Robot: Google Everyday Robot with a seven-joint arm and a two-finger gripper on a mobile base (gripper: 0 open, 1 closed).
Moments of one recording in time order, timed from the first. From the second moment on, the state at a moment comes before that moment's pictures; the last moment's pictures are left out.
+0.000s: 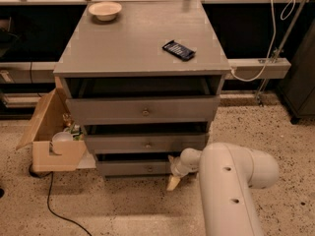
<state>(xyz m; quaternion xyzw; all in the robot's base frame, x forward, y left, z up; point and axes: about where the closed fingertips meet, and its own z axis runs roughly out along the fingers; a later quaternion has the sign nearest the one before) 0.675 -0.067 0.192 -0.67 0.70 0.07 0.23</state>
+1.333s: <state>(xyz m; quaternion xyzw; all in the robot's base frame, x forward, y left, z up) 0.691 -0.075 0.164 -0.68 0.70 0.06 0.21</state>
